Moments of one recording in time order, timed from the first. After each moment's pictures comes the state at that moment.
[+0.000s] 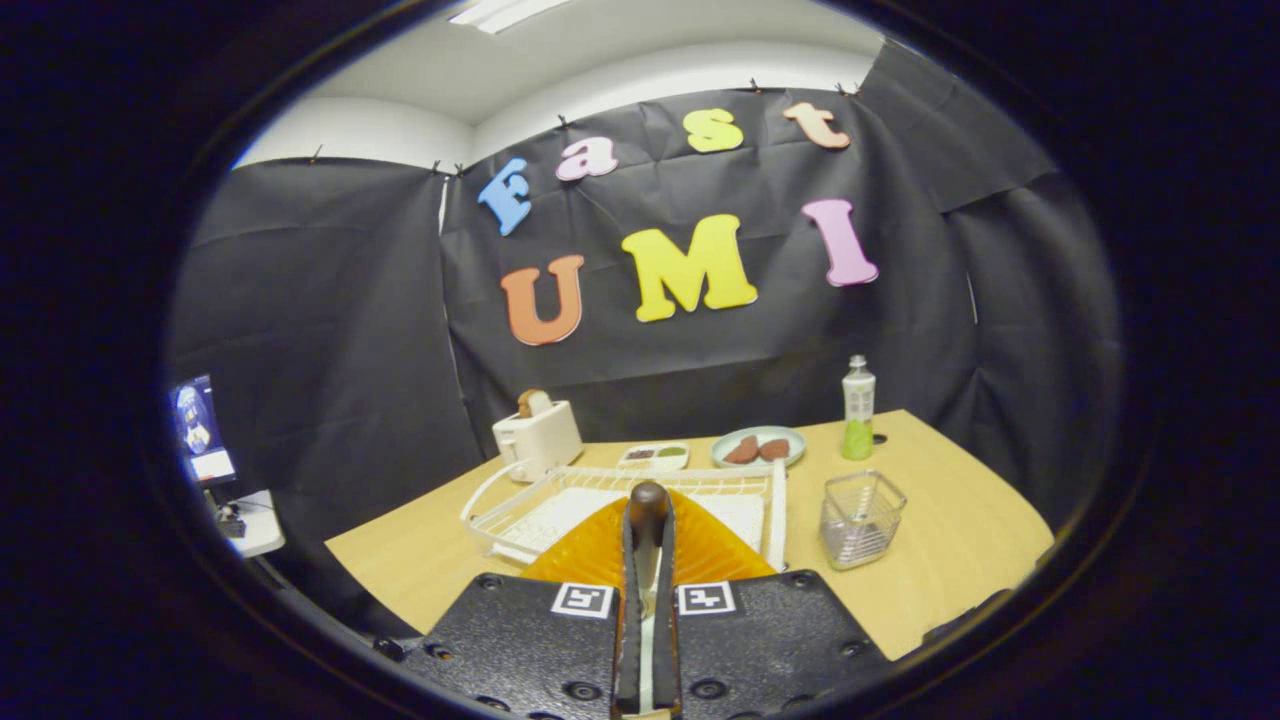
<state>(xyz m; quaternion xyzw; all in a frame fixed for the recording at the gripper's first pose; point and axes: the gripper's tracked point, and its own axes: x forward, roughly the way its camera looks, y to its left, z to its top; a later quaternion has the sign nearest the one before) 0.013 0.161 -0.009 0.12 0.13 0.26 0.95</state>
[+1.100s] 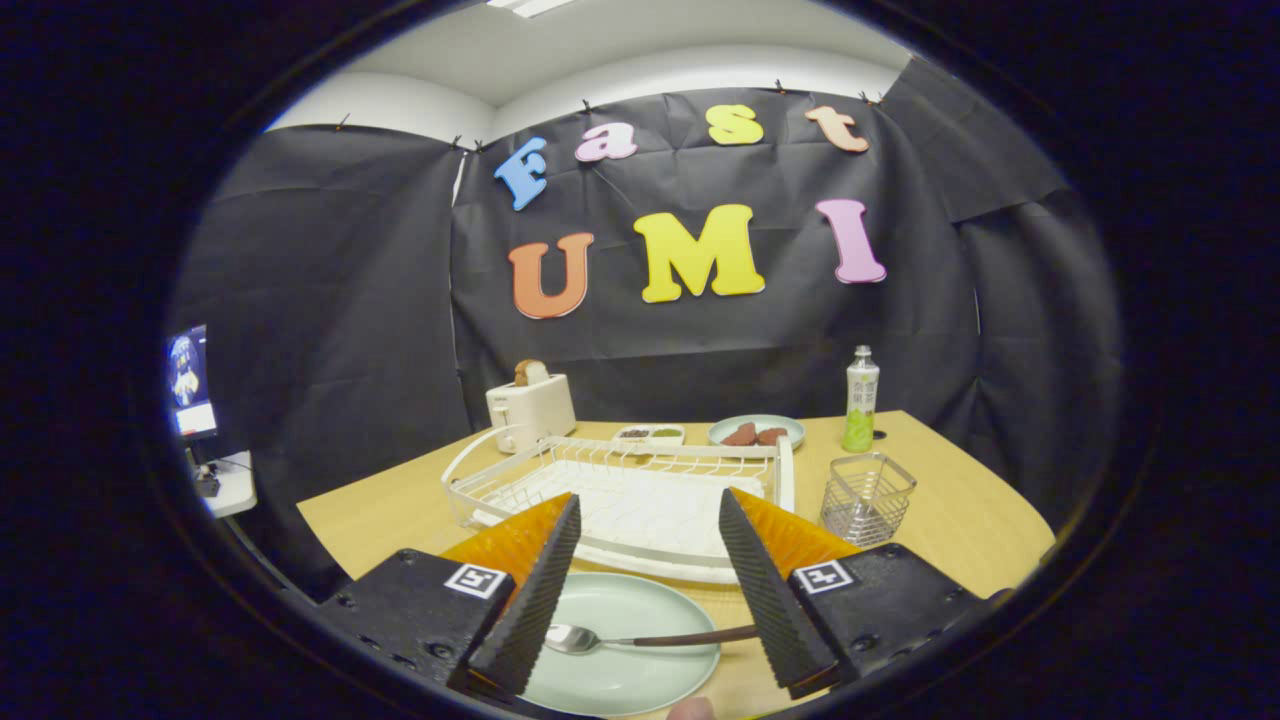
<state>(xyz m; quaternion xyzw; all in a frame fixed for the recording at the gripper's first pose) 0.022 0.154 -0.031 0.05 0.10 0.22 0.97</state>
